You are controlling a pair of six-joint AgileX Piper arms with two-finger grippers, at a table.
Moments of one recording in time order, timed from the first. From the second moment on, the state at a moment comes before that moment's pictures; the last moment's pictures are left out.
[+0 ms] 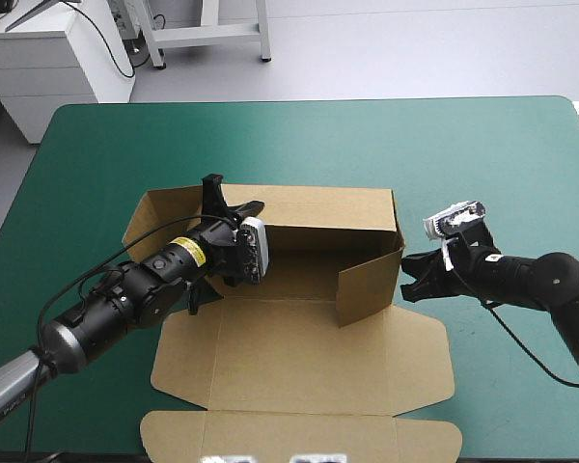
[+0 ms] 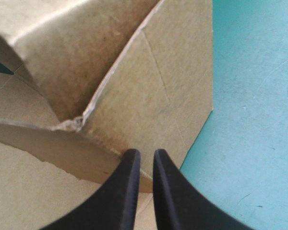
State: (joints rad) left arm -0.61 1.29 -0.83 0.02 -0.05 1.20; right arm 0.07 1.14 -0.78 0.86 0.71 -0.92
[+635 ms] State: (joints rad) left arm -0.61 1.31 -0.84 0.02 -0.03 1.20; right arm 0.13 1.19 -0.78 0.93 0.72 -1.14
